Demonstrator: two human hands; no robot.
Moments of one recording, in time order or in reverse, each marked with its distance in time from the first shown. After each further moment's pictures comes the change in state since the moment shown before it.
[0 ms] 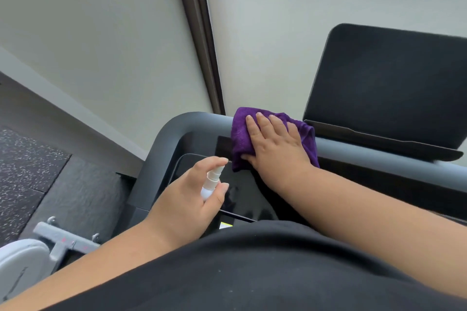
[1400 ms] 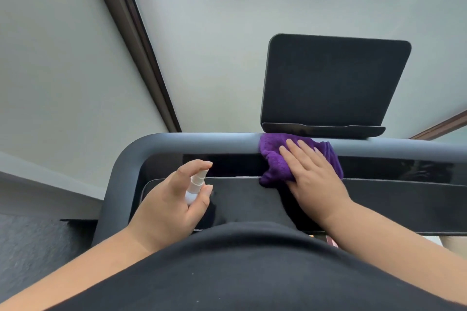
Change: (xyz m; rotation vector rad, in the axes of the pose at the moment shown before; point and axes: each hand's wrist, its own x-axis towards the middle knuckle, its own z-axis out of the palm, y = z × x) left_hand 0.045 -0.016 0.001 -0.126 -0.087 0.299; right_hand -0.103 0.078 0.037 0.003 0.140 0.229
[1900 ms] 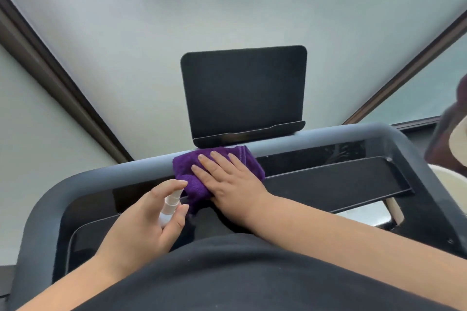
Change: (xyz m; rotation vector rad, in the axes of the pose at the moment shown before) left_hand 0.034 0.038 0.038 -0.018 -0.145 0.133; right_hand 0.011 -0.020 -0.006 -0.032 -0.069 -0.102
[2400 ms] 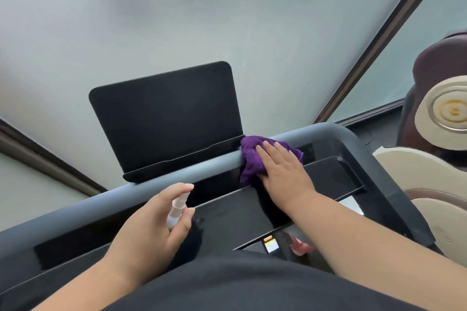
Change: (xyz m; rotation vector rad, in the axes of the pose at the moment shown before) left_hand 0.073 0.087 0.080 0.162 -0.144 -0.026; right_hand -0.104 0.193 0.016 0.150 -0.024 0.554
